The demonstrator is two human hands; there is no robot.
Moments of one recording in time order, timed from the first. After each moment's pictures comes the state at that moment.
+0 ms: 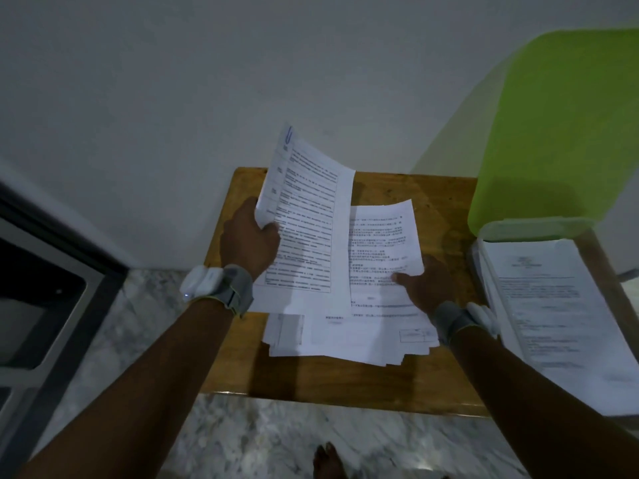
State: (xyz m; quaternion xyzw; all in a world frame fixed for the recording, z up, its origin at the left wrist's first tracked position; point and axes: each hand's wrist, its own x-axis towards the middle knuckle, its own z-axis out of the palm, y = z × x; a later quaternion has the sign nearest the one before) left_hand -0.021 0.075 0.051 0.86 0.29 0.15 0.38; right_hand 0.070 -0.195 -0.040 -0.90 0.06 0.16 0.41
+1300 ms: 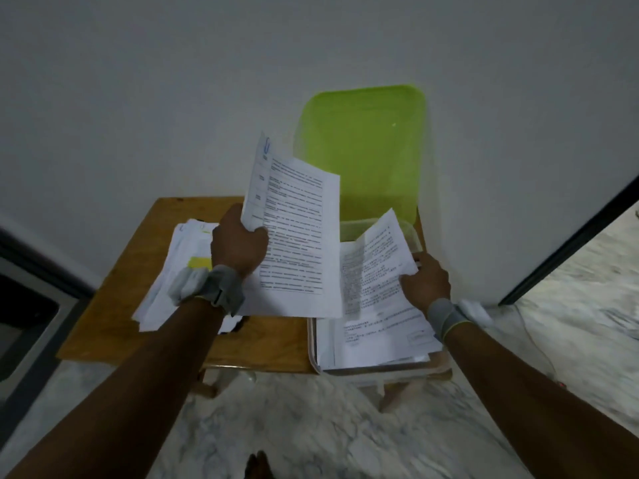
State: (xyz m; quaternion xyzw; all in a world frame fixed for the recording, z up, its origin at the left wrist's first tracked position) left_hand 0.009 -0.253 0.144 0.84 0.30 0.17 0.41; right_hand 0.106 -0.533 0.054 -0.90 0.05 0.13 0.42
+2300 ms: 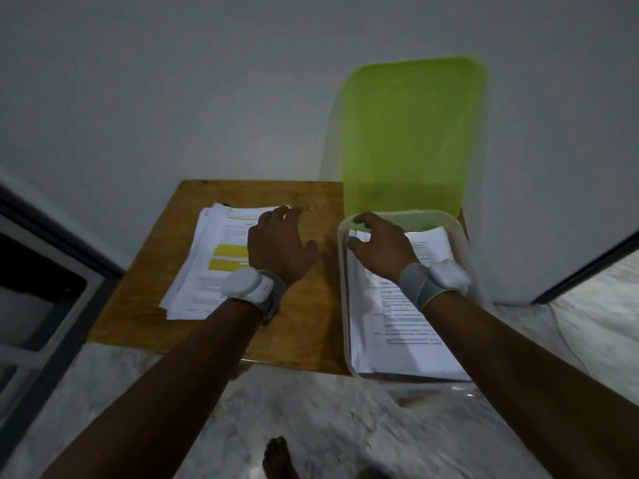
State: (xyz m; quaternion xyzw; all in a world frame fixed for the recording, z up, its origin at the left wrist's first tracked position) left_hand 0.021 -0.248 0.097 0.97 0.20 0.13 0.10; right_hand 0.112 -0.408 0.081 -0.90 -0.19 0.13 0.37
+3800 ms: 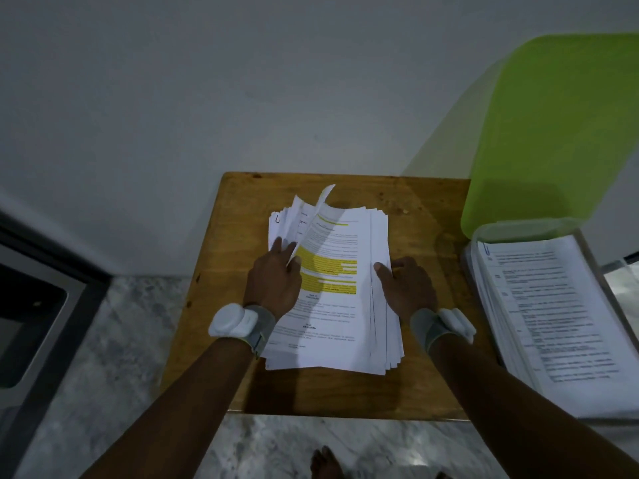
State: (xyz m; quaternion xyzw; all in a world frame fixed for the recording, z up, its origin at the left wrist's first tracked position) left_hand -0.022 0.047 -0.003 0.91 0.21 0.04 0.35; right_hand 0.064 -0.167 -0.043 -0.94 0.07 0.14 0.32
